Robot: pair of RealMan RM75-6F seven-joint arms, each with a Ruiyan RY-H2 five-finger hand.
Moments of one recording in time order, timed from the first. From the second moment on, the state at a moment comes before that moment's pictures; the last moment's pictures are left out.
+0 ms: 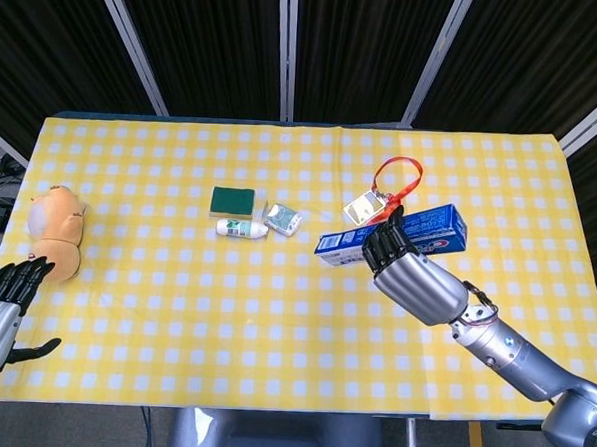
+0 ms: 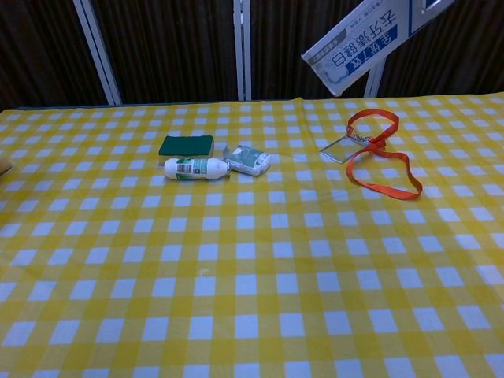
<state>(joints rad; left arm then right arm) -0.07 -1.02 0.03 -1.80 1.56 1.45 0.05 0.68 -0.95 0.19 -1.73 -1.92 1.25 -0.99</state>
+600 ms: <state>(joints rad) -0.07 -1.03 0.03 -1.80 1.56 1.45 0.07 0.69 -0.89 0.20 -1.62 -2.05 1.22 -1.06</state>
